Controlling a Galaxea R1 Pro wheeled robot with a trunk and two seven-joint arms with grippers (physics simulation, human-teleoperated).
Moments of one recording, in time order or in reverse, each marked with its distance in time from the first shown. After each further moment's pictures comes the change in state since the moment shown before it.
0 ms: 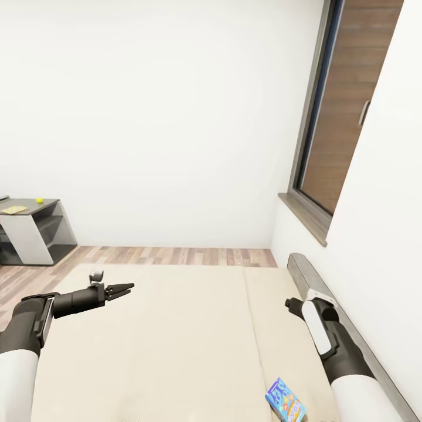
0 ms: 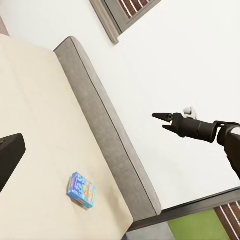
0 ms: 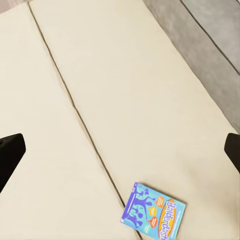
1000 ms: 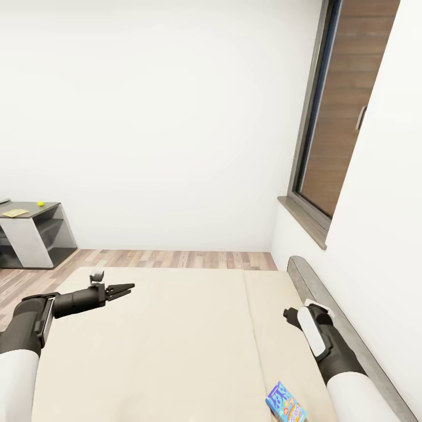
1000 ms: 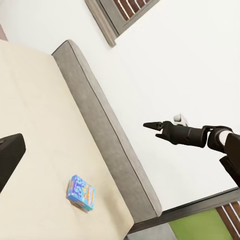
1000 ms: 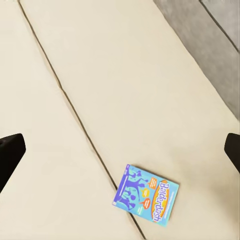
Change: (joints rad) left arm 0.000 -0.003 0.001 0.000 -0.002 -0.003 0.000; right arm -0.019 0.006 -0.002 0.143 -0.003 -0.037 -0.021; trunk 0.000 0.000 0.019
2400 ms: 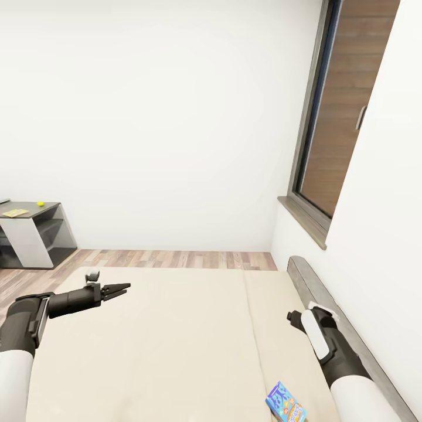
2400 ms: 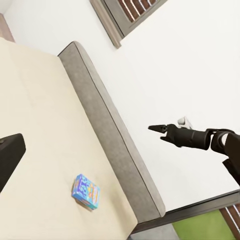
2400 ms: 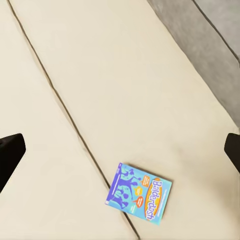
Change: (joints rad) left arm 0.000 0.024 0.001 0.000 0.001 0.006 0.000; right arm 0.014 -0.012 -0.017 0.000 0.002 -0.001 0.002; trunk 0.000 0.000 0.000
